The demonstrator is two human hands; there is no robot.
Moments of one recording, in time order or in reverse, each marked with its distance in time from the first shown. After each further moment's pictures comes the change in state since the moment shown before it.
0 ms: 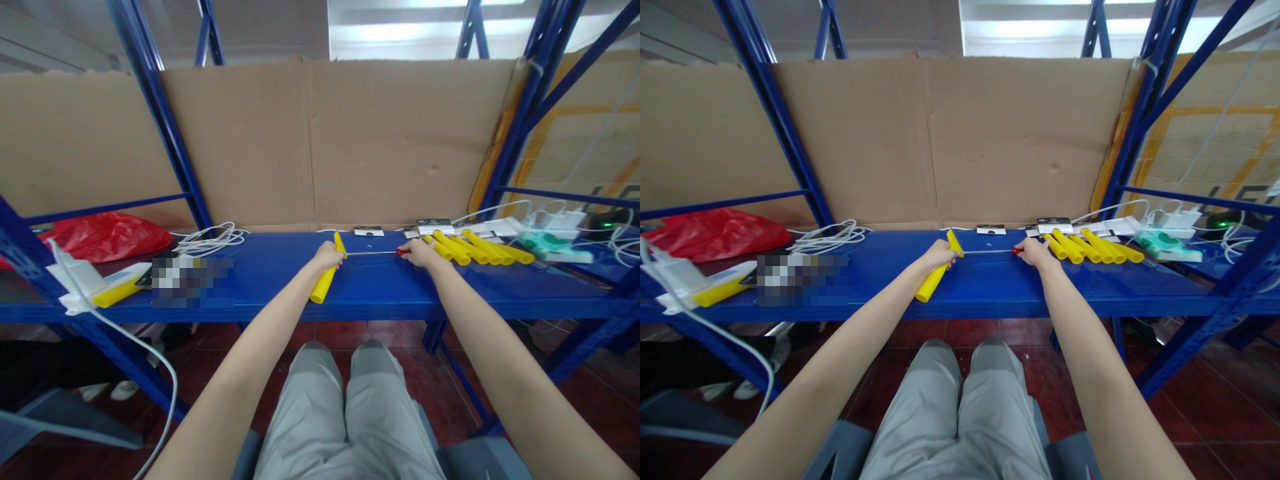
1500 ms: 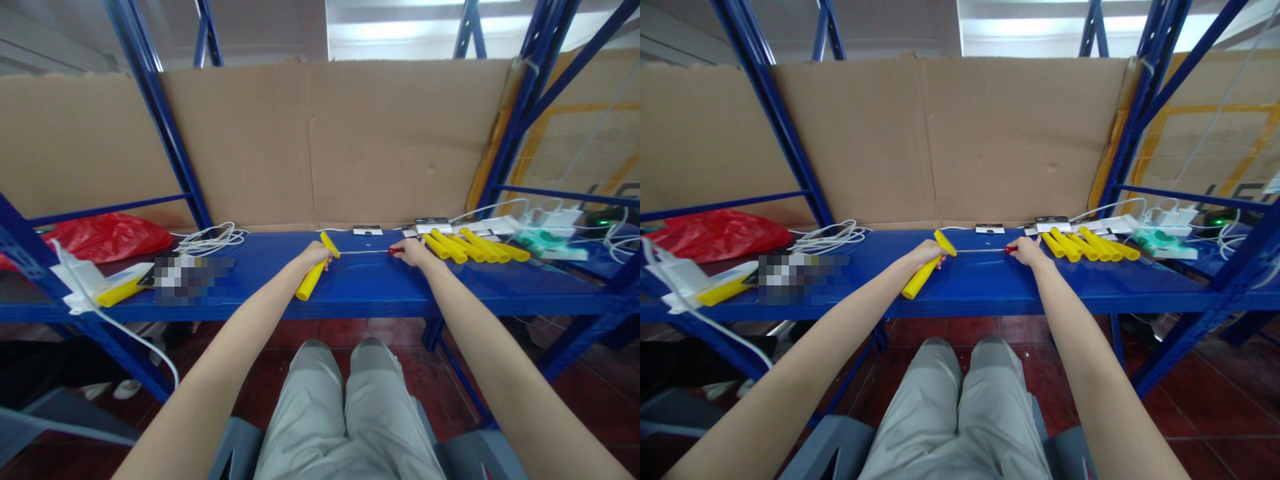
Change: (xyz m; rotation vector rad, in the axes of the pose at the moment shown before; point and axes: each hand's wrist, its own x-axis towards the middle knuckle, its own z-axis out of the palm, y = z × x) left_hand 0.004 -0.012 -0.020 -0.236 -0.079 -0.095; right_hand -0.003 -0.009 0.001 0.013 0.033 -0.066
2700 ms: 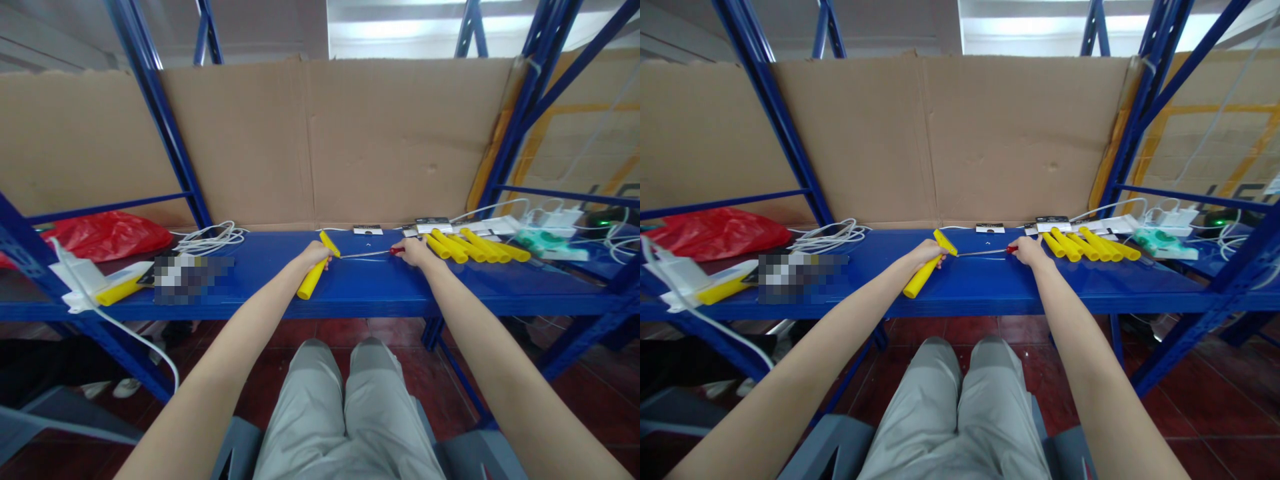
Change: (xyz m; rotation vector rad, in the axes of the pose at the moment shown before) left_hand -0.002 -0.001 0.001 -0.050 0.015 0.011; right_hand 0.000 0.002 0.000 -0.046 0.011 -0.045
